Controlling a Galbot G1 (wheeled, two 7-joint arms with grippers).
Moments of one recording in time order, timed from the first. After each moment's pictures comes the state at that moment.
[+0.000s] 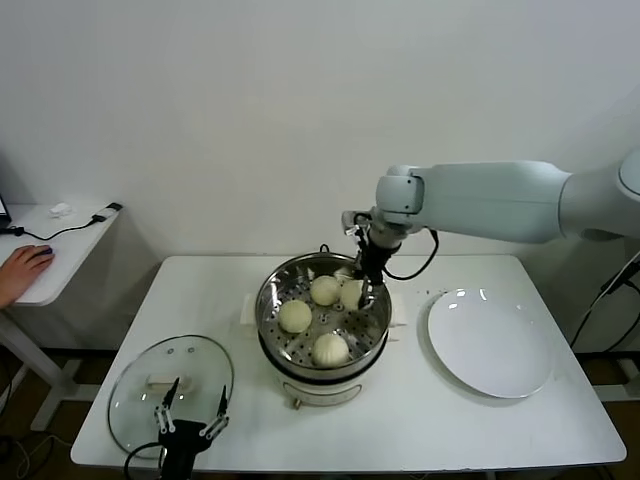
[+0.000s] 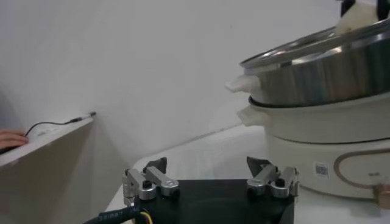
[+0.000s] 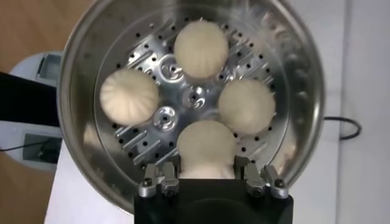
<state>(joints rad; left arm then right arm) 1.77 -1.53 -0.60 -1.96 0.26 -0.17 -0.04 0.80 1.20 -1.79 1.27 0.93 -0.39 -0.90</state>
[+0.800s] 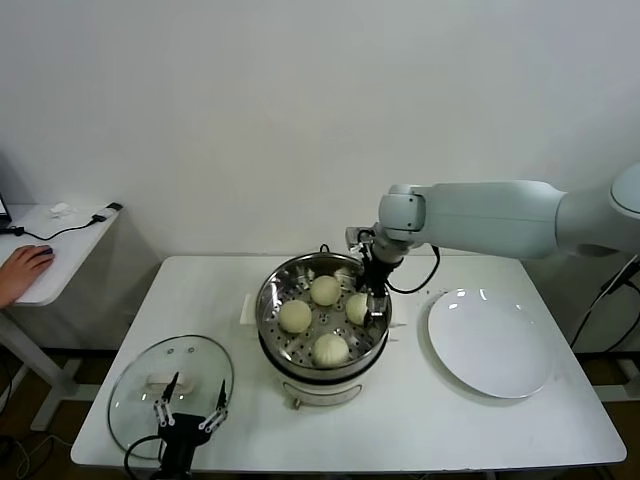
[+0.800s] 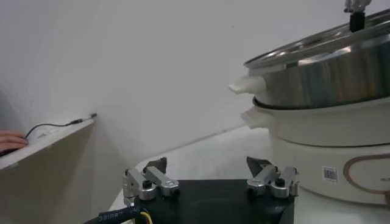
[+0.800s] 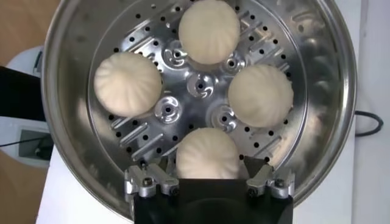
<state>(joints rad) 1.75 -1.53 -0.61 -1.95 0.26 -0.15 -0.03 0.76 1.17 -1.75 1.28 0.89 -0.37 -0.88</state>
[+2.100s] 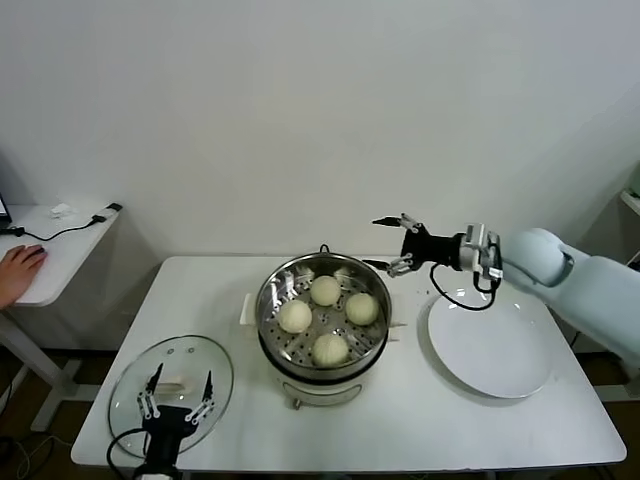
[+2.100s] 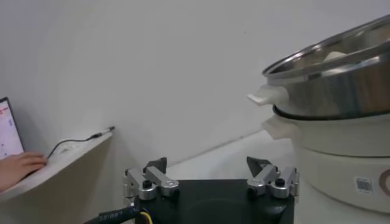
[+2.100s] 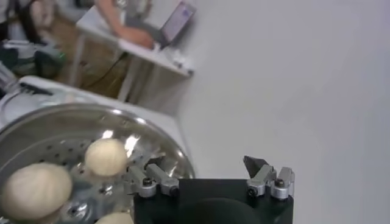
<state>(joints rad) 1.76 -1.54 -0.66 -2.01 0.31 -0.12 -0.02 -0.08 0.53 -0.66 1.60 0.70 0.13 -0.46</state>
